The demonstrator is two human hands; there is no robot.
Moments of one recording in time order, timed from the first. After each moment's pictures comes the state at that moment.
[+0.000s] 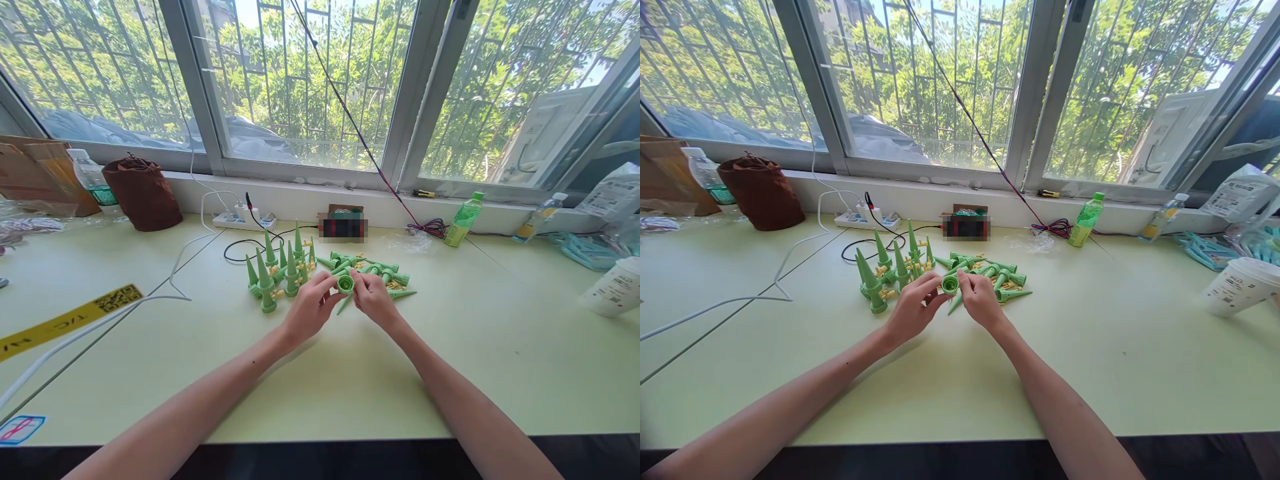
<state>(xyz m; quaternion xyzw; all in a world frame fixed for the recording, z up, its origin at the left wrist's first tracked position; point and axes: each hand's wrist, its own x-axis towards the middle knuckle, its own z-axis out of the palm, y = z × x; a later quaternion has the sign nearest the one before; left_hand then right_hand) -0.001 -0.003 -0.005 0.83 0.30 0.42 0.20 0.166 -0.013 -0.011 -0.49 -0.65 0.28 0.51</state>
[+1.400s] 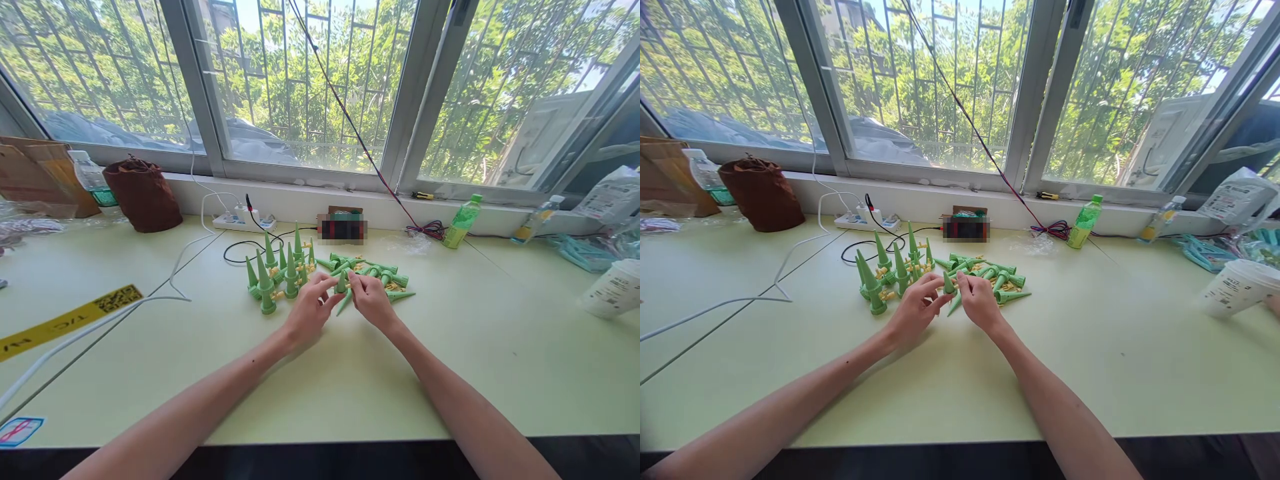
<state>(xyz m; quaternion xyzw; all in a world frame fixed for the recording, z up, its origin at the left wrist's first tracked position) 0.003 -0.003 -0.008 0.79 0.35 0.40 0.31 0.163 -0.015 -0.007 -0.52 -0.66 0.23 0.50</state>
